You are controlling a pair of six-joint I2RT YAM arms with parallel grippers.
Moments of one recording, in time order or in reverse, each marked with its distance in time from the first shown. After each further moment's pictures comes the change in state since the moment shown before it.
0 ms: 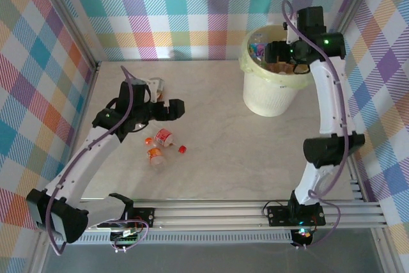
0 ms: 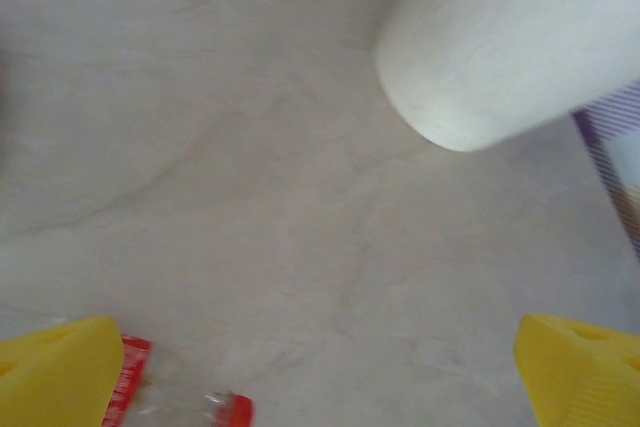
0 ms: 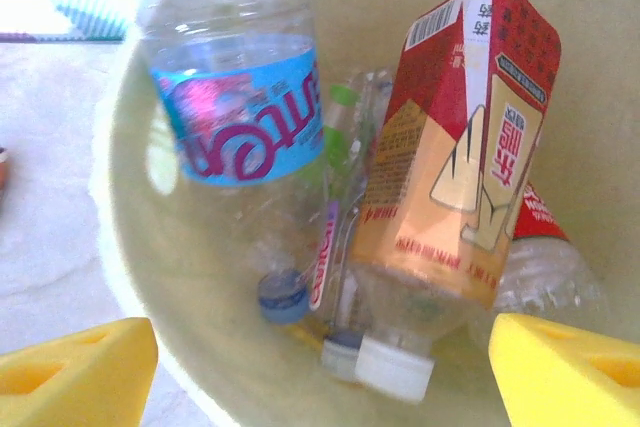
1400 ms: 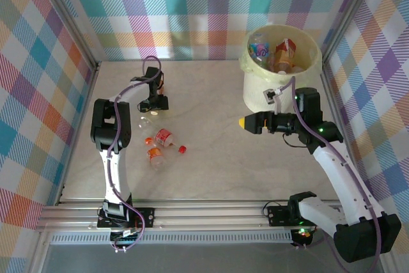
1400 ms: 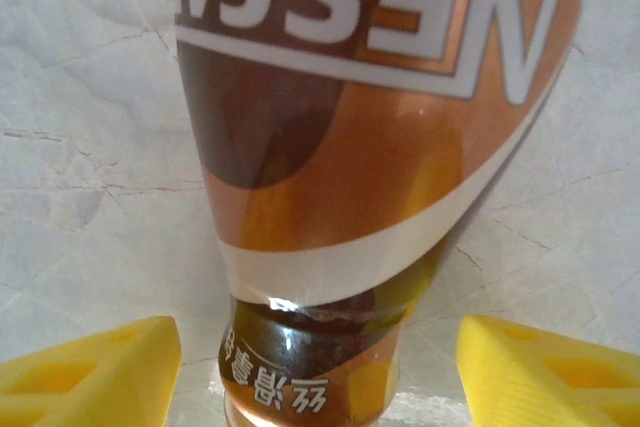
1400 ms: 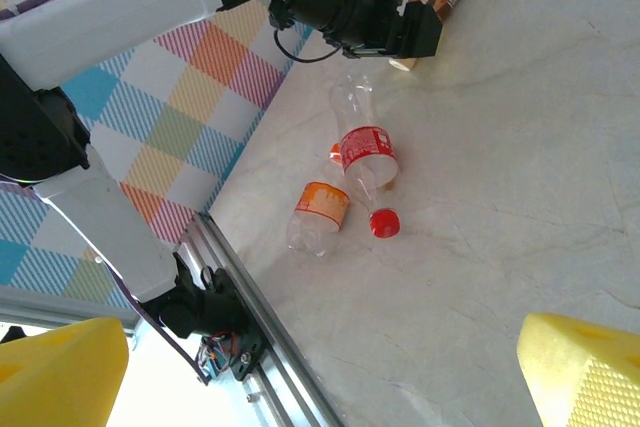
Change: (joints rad) left arm 0.193 0.941 0.459 -0.122 -0.360 0.087; right arm 0.088 -0.806 -1.326 0.700 -0.827 0.241
